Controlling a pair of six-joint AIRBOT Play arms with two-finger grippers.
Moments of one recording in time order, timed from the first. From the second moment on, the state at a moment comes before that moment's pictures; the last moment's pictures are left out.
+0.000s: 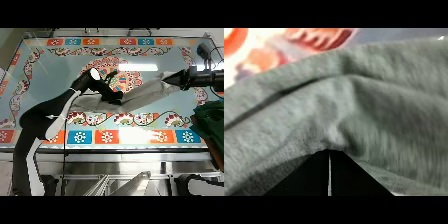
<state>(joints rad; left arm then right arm) -0.48 -2.15 1.87 0.88 -1.21 -1.48 -0.28 -1.44 1.25 -0.28 1.59 0.98</state>
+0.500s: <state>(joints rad) -0.31 -2.00 2.04 0.50 -1.44 -1.38 0.02 -1.40 1.26 -0.25 1.34 1.01</state>
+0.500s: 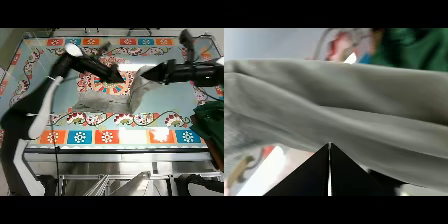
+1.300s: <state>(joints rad) 0.17 -1.54 1.47 0.29 -1.58 -1.16 0.57 -2.15 1.98 -0.35 1.04 1.25</state>
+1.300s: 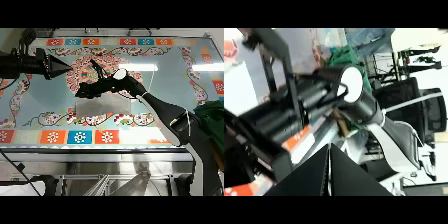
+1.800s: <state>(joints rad) 0.17 -1.40 1.15 0.29 -1.58 -1.06 0.34 -1.94 1.88 -0.33 1.53 1.33</state>
